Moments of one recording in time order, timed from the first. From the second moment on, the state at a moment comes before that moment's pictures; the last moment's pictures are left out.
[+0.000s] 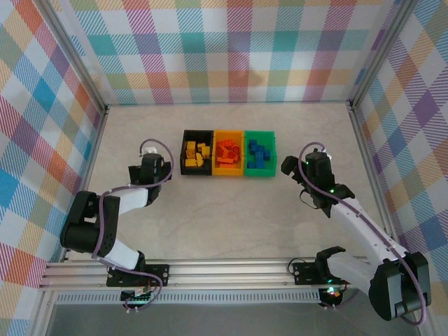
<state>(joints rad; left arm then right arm) -0.17 1.53 0.56 0.33 -0.43 -0.13 0.30 1.03 0.66 -0.31 0.16 0.70</state>
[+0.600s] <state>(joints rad) -0.10 1.57 0.40 0.74 -0.28 -0.13 0.11 1.12 0.53 0.13 0.29 0.31</state>
